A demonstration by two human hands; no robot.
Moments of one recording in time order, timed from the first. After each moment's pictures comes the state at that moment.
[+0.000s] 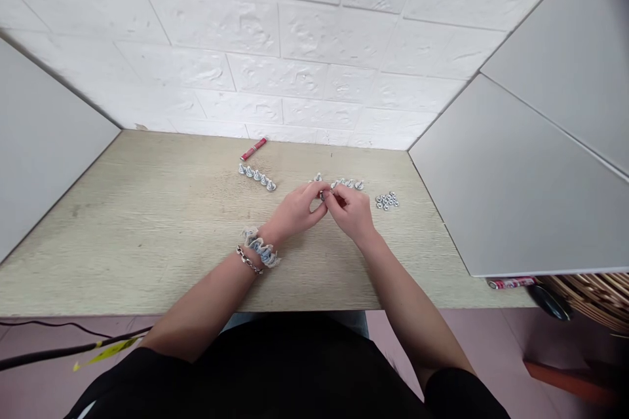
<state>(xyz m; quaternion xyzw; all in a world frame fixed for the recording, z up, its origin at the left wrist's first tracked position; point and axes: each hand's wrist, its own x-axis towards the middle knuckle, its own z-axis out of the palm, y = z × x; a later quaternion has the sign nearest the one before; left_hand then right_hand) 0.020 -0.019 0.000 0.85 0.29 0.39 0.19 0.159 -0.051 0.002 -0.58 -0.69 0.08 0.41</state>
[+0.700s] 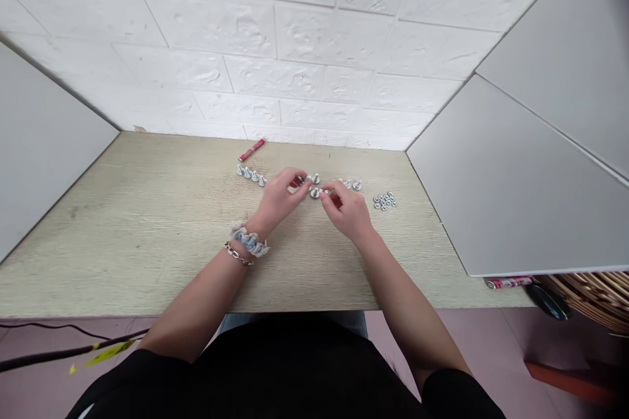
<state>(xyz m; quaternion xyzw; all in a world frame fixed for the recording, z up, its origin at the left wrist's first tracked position) 0.007 0.002 0.008 0.77 0.41 0.45 0.19 0.161 -0.052 0.005 -0.58 -0.71 0.12 0.38</state>
